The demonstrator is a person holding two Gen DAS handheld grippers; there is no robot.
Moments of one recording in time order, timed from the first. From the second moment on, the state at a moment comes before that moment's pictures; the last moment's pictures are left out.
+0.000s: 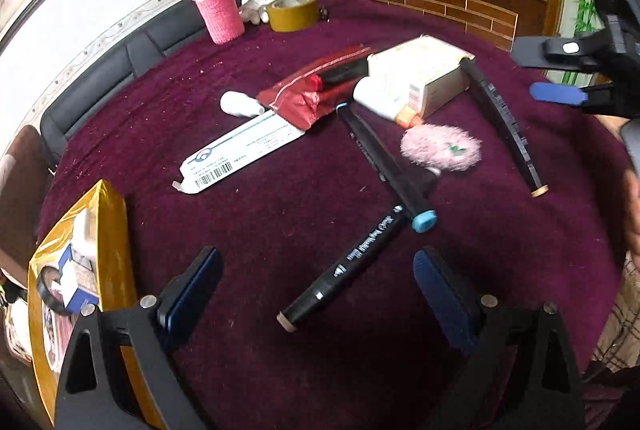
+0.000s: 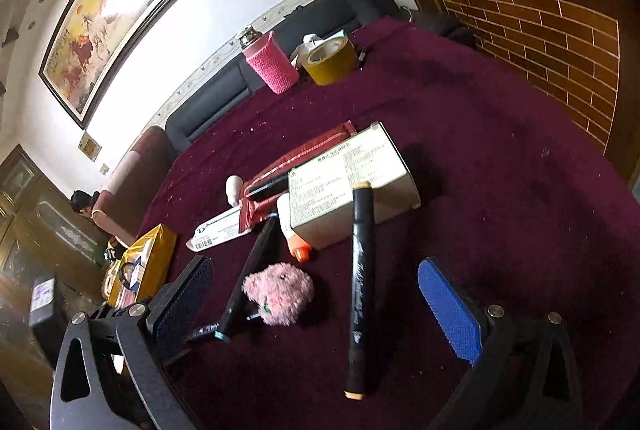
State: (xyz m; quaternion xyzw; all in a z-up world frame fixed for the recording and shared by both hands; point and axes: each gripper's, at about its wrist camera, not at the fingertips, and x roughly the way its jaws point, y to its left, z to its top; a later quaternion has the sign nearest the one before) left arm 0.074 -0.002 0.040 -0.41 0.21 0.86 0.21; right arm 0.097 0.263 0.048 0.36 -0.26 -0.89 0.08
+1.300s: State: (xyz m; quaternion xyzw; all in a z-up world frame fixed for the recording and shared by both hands) left arm 0.073 -0.042 0.019 -0.50 0.03 0.84 0.20; right arm -0.005 0.129 0.028 0.50 -0.20 -0.83 0.14
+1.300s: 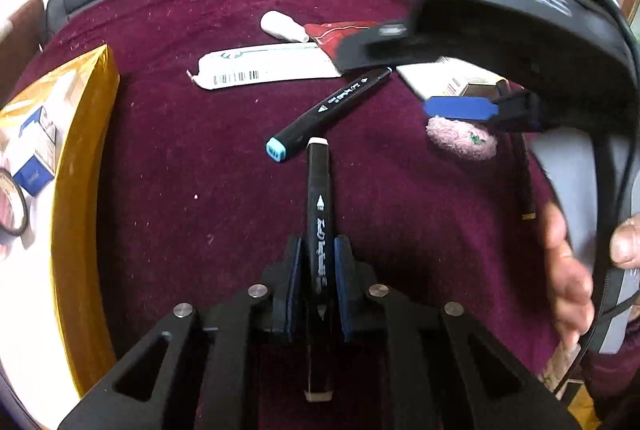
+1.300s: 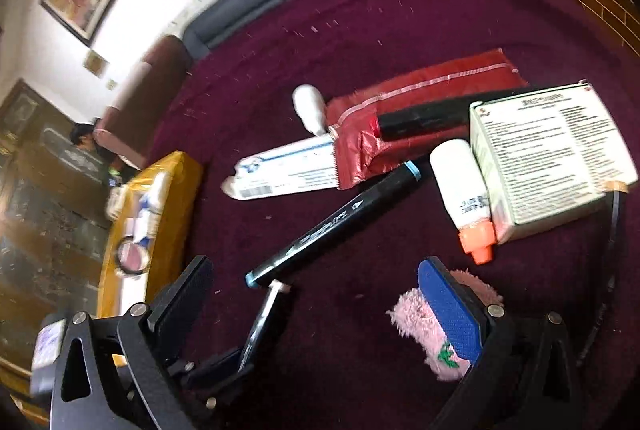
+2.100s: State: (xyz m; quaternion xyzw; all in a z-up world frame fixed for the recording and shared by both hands) left arm 0.103 -0.112 0.049 -0.44 -0.09 0.87 0.20; right arm -0.024 0.091 0.017 0.49 -0.07 -0.86 0.09
